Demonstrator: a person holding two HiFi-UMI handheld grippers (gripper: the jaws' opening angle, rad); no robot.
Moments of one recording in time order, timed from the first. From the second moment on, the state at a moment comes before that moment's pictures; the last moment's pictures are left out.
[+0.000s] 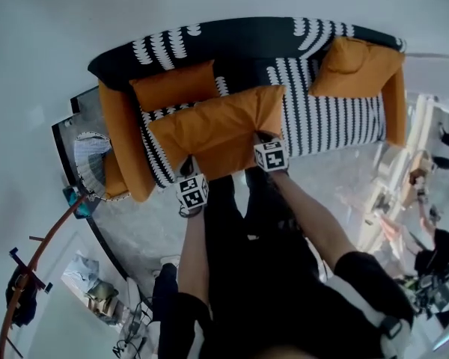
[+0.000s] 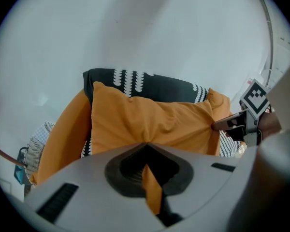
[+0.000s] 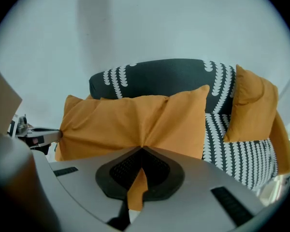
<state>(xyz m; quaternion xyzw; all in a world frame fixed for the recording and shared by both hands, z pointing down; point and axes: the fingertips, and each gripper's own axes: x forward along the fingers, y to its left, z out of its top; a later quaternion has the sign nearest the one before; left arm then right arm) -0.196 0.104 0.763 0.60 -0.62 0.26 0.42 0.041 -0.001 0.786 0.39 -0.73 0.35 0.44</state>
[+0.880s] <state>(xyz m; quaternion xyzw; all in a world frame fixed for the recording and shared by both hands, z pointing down) -0.184 0.058 0.687 0.68 -0.60 0.24 0.35 0.066 -0.035 0.699 0.46 -0.74 0.32 0.38</state>
